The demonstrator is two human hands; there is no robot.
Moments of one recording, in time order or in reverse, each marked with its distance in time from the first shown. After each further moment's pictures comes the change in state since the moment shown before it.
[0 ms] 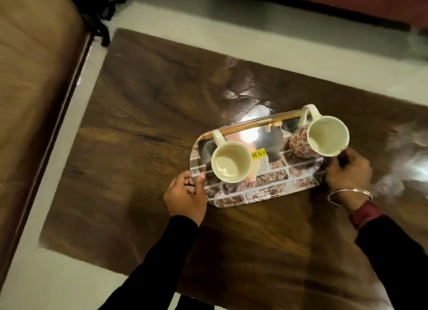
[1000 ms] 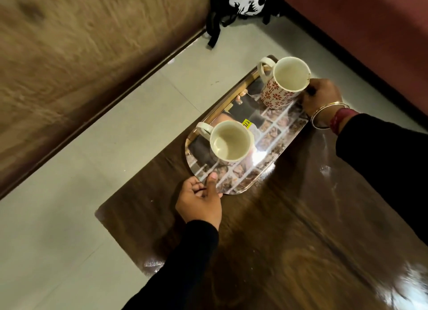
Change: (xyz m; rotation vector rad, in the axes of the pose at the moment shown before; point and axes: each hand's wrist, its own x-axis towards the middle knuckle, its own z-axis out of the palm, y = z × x) left_hand 0.114 -0.054 -0.083 -0.737 0.483 -0.569; right_hand 0.081 -0.400 0.265 -0.283 -0.449 -0.779
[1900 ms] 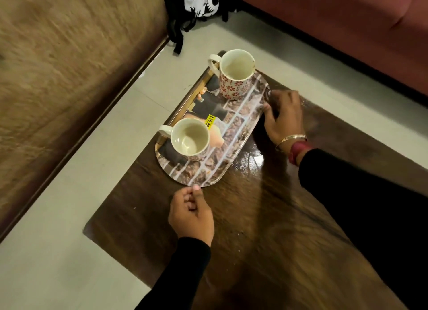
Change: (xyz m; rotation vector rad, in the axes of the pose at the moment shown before) left_hand -0.042 -0.018 -0.018 0.248 -0.045 0.327; right_hand -0.107 0.022 0.023 0.166 0.278 0.015
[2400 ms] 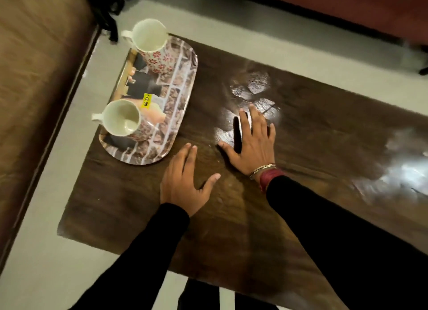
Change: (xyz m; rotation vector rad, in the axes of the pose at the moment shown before) left_hand -0.033 0.011 0.005 0.542 -0.562 1.042; right_hand -0.181 0.039 -0.048 -0.301 -0.167 0.182
